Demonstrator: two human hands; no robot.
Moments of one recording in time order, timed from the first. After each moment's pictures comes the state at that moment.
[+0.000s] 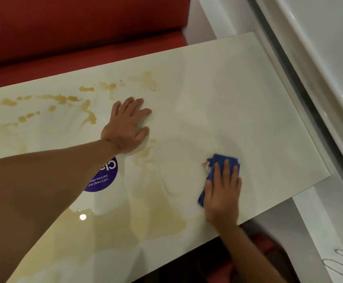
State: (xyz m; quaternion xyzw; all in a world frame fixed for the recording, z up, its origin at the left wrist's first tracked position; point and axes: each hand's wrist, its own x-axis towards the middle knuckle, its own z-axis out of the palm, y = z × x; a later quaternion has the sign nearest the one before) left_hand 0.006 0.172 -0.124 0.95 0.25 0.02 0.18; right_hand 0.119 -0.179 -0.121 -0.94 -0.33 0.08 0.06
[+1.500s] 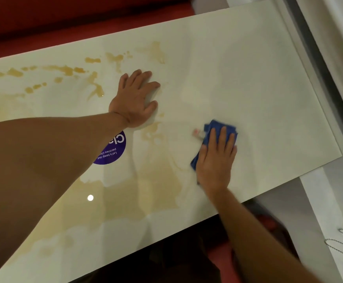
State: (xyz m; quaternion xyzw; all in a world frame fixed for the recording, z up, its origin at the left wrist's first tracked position) left_hand 0.006 0.172 -0.124 0.95 0.25 0.03 0.19; right_hand 0.101 -0.126 -0.122 -0.95 -0.30 0.08 0.07
